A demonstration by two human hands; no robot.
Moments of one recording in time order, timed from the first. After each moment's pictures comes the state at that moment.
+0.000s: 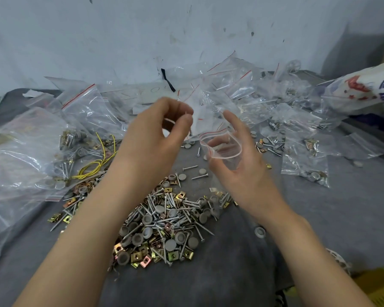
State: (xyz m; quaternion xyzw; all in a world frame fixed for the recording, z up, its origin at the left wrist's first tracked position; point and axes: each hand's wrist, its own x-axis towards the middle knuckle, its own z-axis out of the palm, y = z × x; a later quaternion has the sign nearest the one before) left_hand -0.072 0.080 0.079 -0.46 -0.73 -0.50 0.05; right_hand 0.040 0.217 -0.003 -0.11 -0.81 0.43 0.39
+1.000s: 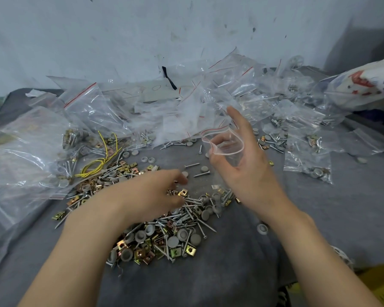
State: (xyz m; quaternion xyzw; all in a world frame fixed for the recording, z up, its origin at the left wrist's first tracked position) left_hand -0.087 0.055 0.039 -0.46 -0.86 -0.07 -0.20; right_hand 0.040 0.219 -0.005 -0.11 -0.81 0.42 0.39
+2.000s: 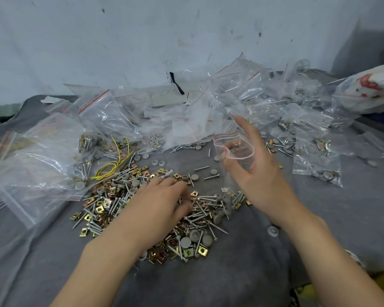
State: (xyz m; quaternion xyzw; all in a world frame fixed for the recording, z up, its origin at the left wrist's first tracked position) left_hand -0.078 0.030 0.011 -0.53 -0.85 -0.09 -0.02; right_hand 0.042 0.215 -0.001 -0.13 -0.81 0.43 0.37
